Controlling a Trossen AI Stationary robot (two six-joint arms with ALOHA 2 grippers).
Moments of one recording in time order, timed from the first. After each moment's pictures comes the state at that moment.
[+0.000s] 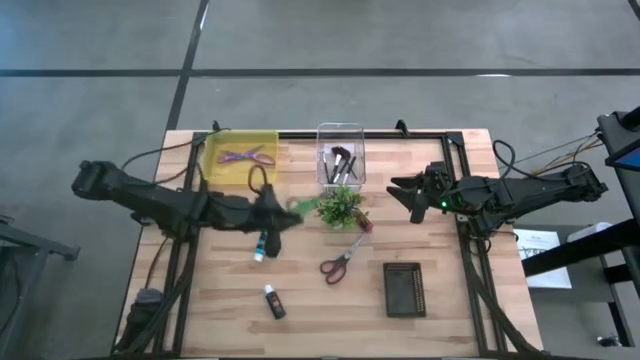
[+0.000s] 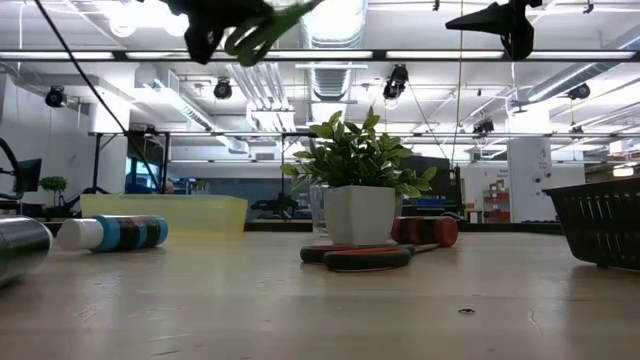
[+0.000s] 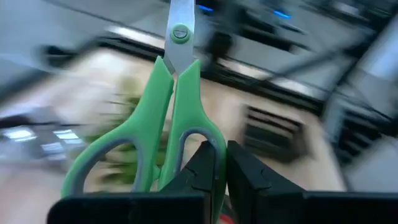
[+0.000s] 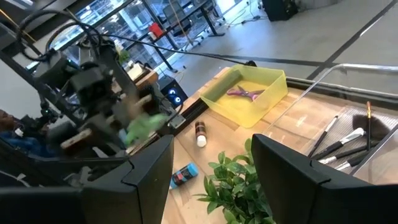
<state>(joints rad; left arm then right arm) -0.22 1.17 0.80 0.00 -0.32 -0.38 0.21 0.77 0.70 -0.11 0.55 0.70</state>
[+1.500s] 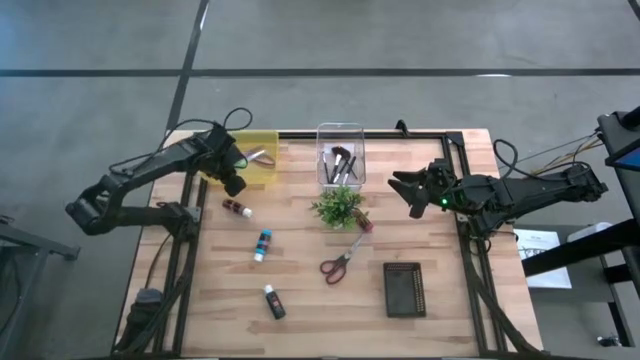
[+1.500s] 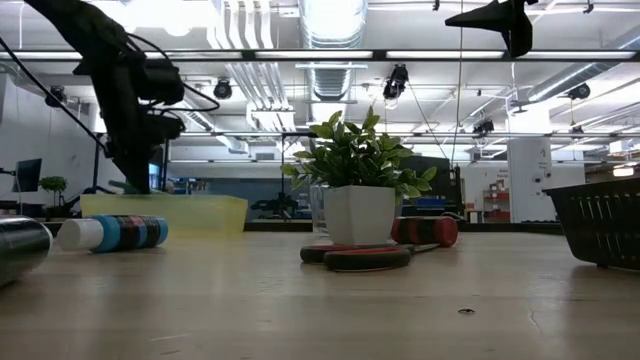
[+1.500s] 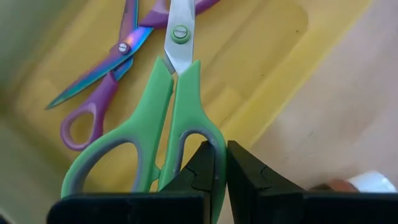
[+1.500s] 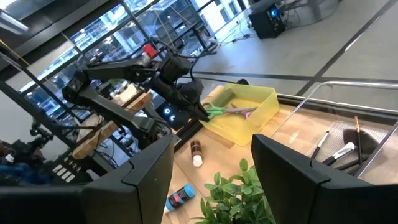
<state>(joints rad) 0.87 1.14 0.67 -0.77 -0.02 0.18 0.20 0.77 0.70 -0.06 0.63 0.70</state>
